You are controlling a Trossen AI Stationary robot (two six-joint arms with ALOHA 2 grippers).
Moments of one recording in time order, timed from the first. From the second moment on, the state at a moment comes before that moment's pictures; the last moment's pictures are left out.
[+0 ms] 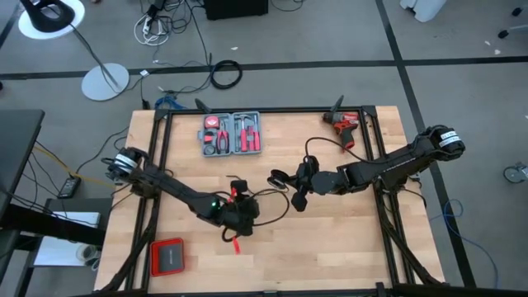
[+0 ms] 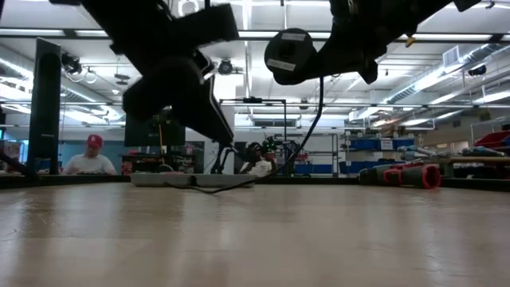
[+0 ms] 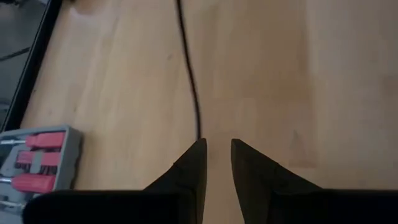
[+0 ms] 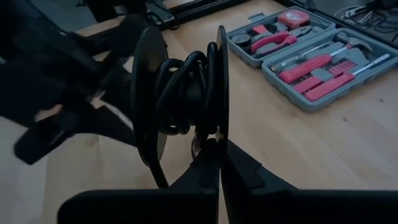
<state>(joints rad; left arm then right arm) -0.40 1.77 1.08 -0.32 -0.66 -0.19 0.26 1.36 0.81 -0.01 0.51 0.49</state>
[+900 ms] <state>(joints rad) -0.27 1.77 0.89 -0.10 -0.53 -0.05 0.28 1.36 0.81 0.00 0.50 0.49</state>
